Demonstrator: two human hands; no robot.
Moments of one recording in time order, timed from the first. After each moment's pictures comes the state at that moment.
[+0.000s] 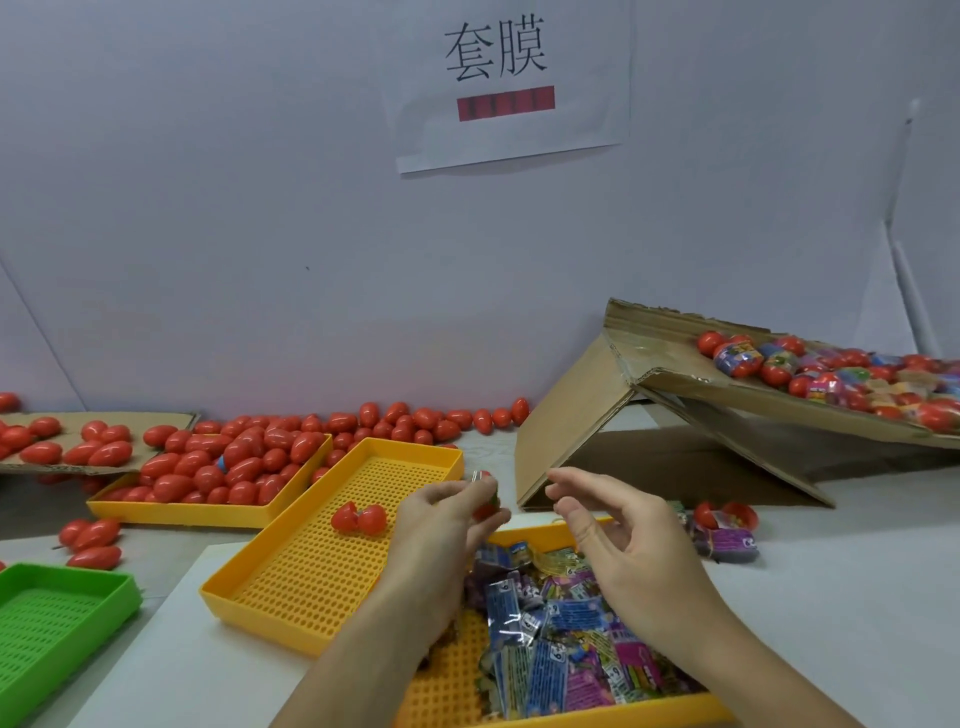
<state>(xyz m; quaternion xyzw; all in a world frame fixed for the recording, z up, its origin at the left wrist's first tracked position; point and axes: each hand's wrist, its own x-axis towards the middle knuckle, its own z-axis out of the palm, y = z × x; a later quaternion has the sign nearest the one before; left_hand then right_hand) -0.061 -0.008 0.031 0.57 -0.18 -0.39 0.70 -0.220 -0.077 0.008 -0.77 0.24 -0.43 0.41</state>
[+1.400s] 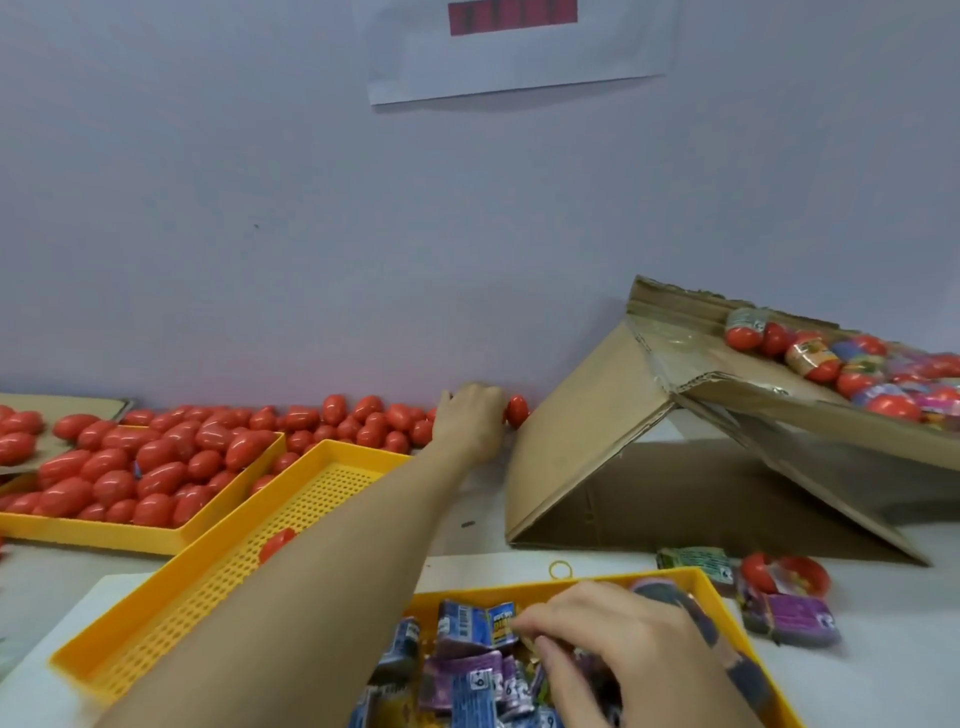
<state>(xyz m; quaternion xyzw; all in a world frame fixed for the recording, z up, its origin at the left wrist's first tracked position) 0.041 -0.222 0.000 0.81 -0.57 0.11 0.11 -0.208 -0.092 -0.002 -0.91 0.23 -0.23 0.26</state>
